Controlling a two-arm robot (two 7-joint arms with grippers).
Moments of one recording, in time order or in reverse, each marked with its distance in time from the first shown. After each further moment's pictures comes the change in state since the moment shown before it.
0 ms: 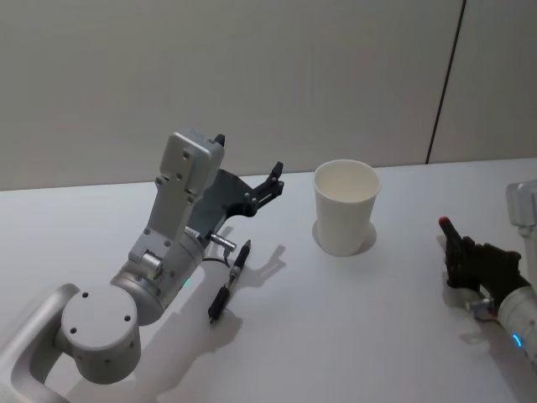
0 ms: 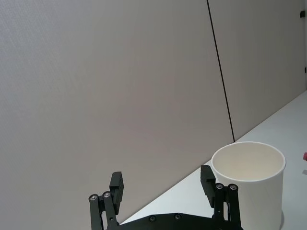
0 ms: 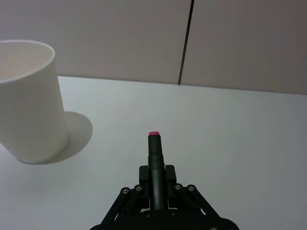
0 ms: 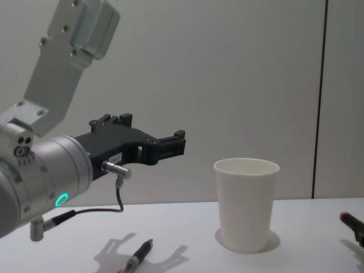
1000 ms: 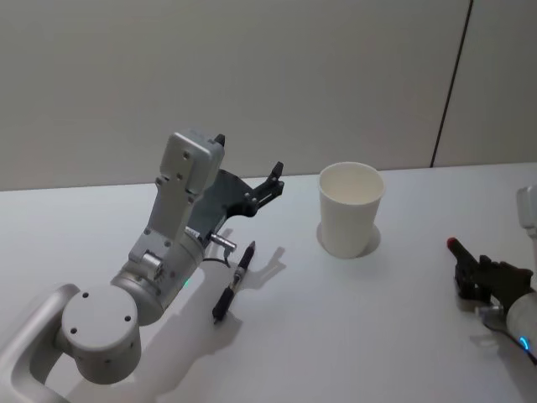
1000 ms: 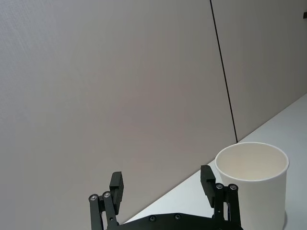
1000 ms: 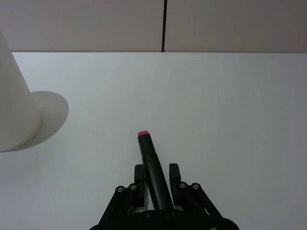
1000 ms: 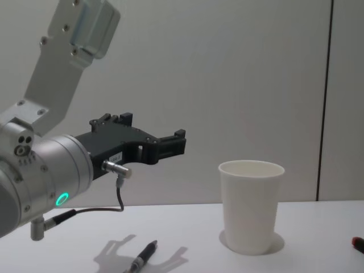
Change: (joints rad) left arm 0.000 0.000 0.000 0.000 0.000 0.000 0.000; right arm 0.008 -0.003 0.016 0.001 0.090 0.161 -0.091
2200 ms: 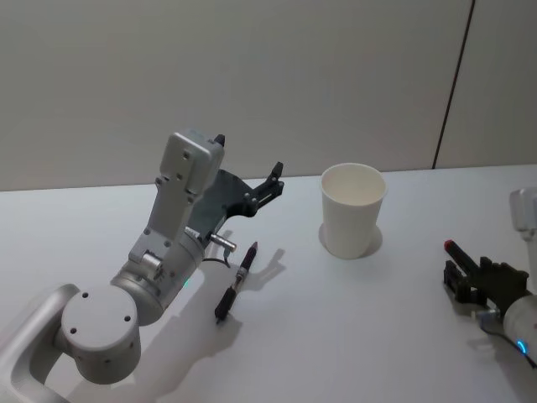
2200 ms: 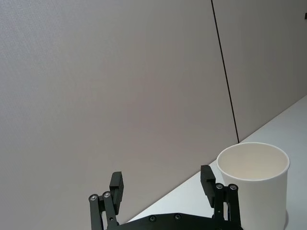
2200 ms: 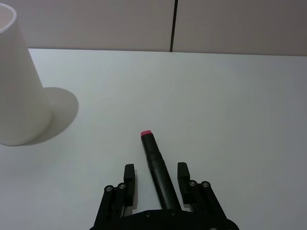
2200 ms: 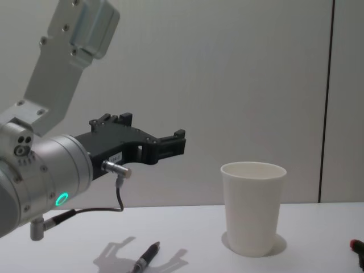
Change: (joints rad) left arm 0.000 0.000 0.000 0.000 0.000 0.000 0.000; right arm -0.006 0.013 -0.017 -0.012 -0.012 0.003 0.009
